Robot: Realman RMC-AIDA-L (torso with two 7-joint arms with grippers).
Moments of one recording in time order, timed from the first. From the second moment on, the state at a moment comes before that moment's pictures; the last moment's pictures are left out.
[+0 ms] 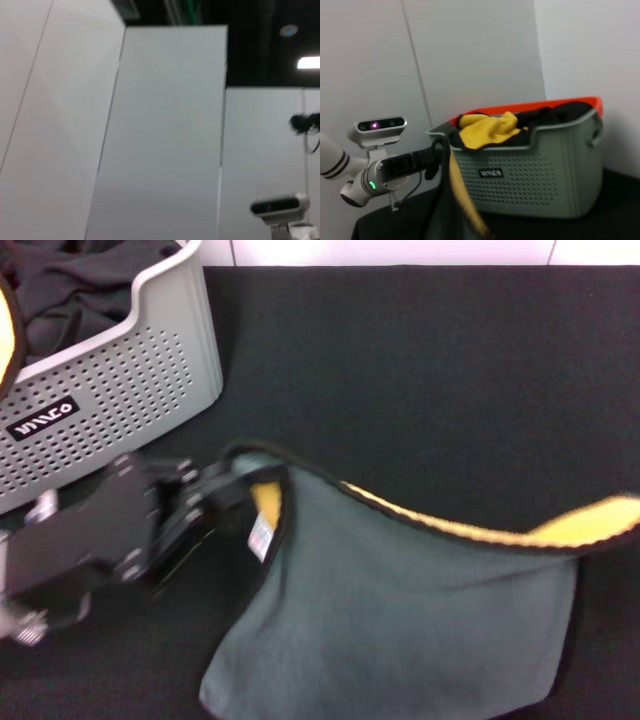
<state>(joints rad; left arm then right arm) -0.39 -1.94 1.83 0.06 0.53 2.02 -0.72 -0.04 2.02 -1.11 -1.40 1.68 1.72 -1.50</state>
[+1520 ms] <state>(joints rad) -0.49 -2.08 1.83 0.04 0.25 1.43 -0.37 0.51 2.02 -1.13 -0.45 1.76 1.17 -2.01</state>
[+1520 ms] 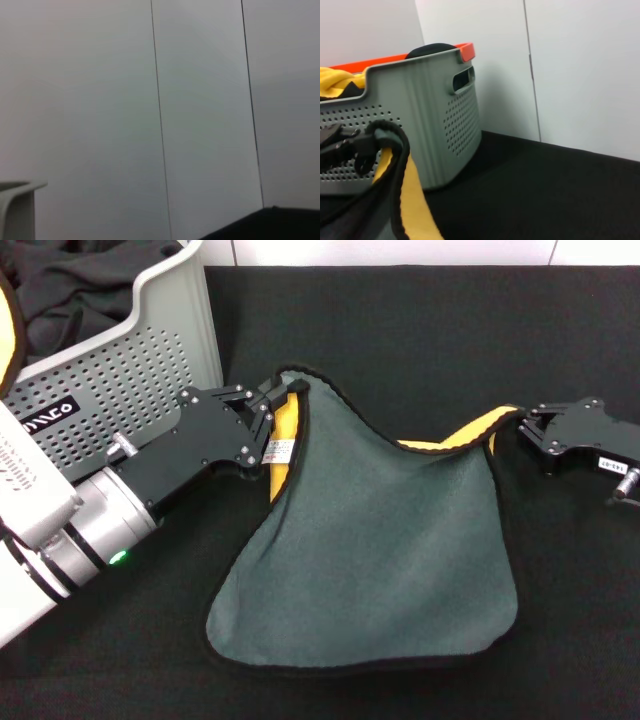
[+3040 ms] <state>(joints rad) -0.51 -2.09 1.82 0.06 0.21 1.15 0.36 0.58 2.03 -1.17 -0.44 1.77 0.97 -2.04</state>
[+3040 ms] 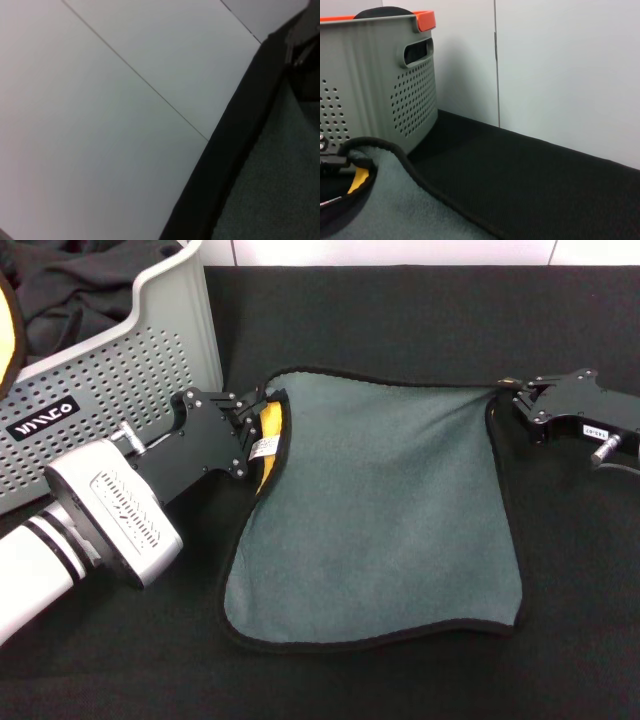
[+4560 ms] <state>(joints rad) -0.44 -2.10 1.76 0.18 0.20 1.13 0.99 0.59 2.03 -1.17 -0.42 1.79 0.94 -2.07</state>
